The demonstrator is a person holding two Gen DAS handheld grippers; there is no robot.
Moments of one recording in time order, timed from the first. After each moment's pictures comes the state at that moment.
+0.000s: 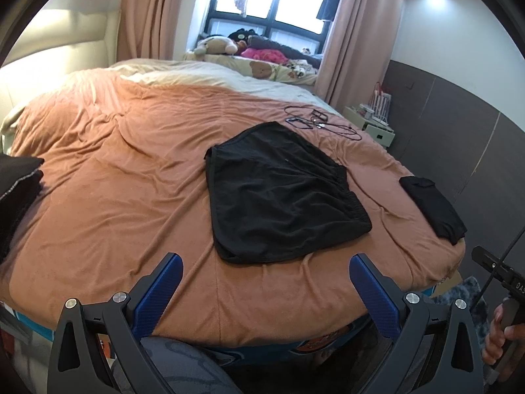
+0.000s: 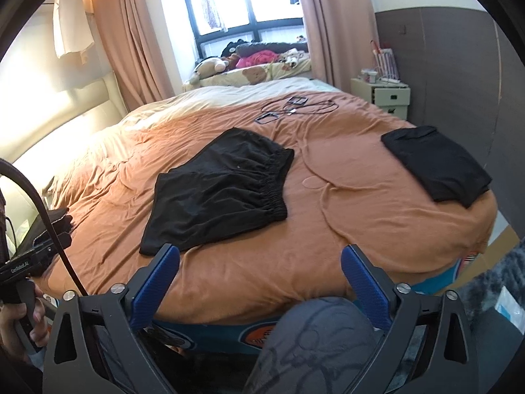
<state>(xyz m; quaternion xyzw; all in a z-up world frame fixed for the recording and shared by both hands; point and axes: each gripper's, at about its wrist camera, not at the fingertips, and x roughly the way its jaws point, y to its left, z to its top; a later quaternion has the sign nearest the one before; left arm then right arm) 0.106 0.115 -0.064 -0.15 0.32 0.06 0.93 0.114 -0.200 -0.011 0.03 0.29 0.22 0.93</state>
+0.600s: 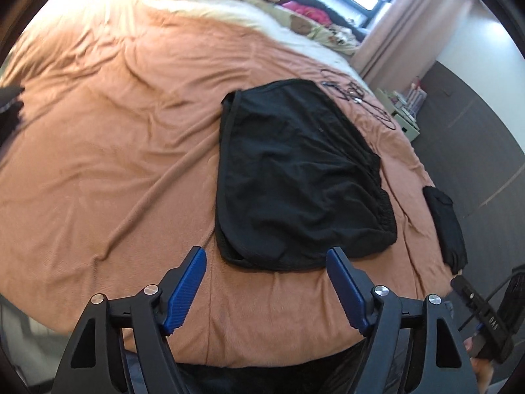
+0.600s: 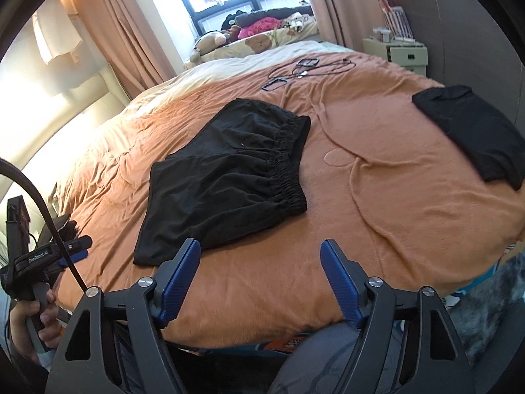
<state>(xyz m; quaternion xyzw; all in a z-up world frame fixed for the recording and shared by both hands) 0.190 0.169 -0.119 -0.27 0.42 0.08 0.86 0.212 -0.205 -0.026 0.07 0.36 0.25 0.90</state>
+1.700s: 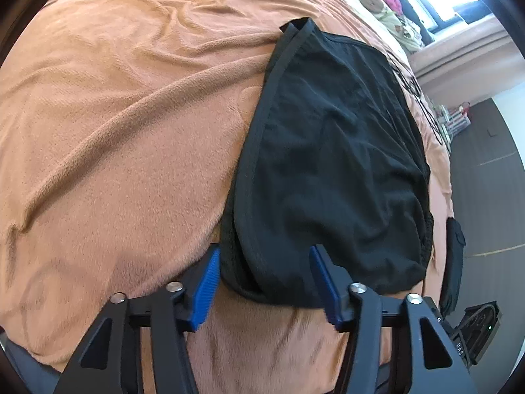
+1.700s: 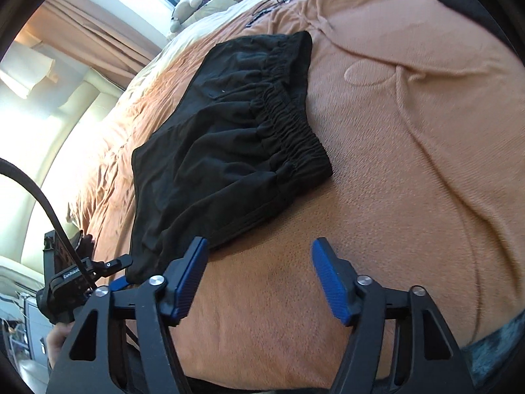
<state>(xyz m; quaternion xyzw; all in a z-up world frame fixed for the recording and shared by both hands) 0.245 0.196 -0.208 -0.40 0.48 0.12 0.77 0.334 -0.163 -0.111 0.17 0.48 0.28 0.81</state>
